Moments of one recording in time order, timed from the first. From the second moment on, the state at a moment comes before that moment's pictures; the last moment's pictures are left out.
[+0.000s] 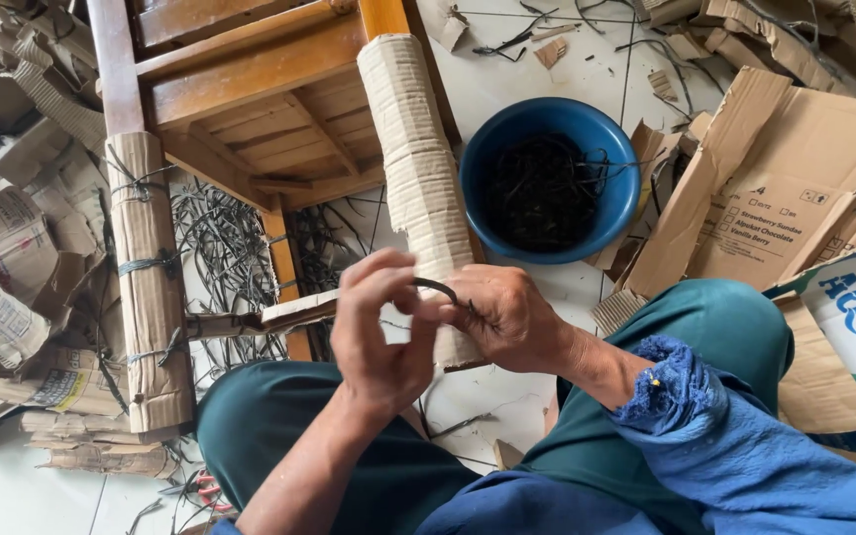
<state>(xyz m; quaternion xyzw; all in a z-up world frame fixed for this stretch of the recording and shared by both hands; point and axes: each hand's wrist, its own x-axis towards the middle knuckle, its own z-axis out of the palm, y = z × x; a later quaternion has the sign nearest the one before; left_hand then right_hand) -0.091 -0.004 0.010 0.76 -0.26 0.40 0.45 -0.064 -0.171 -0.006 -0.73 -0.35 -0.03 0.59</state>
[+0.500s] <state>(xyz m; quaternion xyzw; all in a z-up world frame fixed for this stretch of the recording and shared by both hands) -0.127 -0.029 -0.037 0.71 -0.01 0.20 0.67 -0.068 -0.173 0.014 -0.68 -0.32 0.00 0.66</state>
